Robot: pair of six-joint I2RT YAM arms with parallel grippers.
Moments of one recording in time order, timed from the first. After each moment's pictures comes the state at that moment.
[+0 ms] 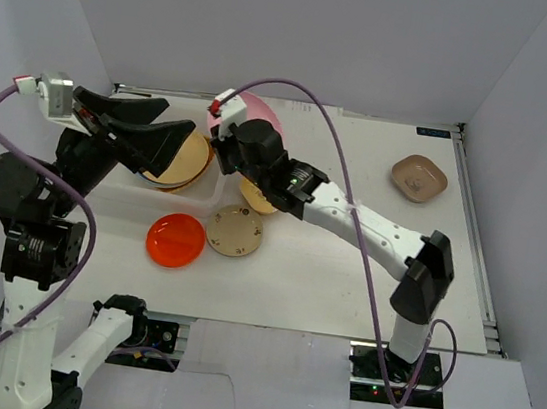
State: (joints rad) left arm -0.09 0.77 1.33 -0.13 0.54 -0.61; right arm 1.04 1.77 1.70 -0.19 0.23 0.06
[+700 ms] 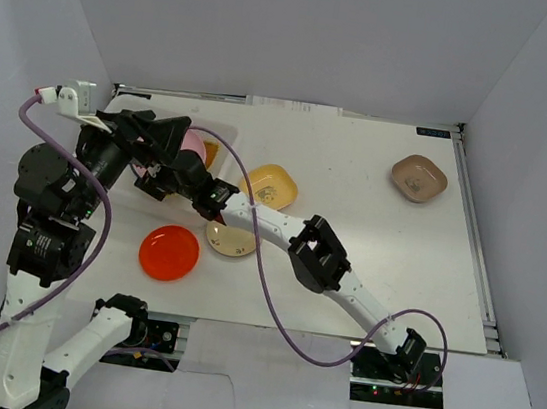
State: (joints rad) left arm -0.25 0.76 1.32 -0.34 0.13 -0.44; right arm 1.12 2.61 2.34 0.06 -0.01 -0.37
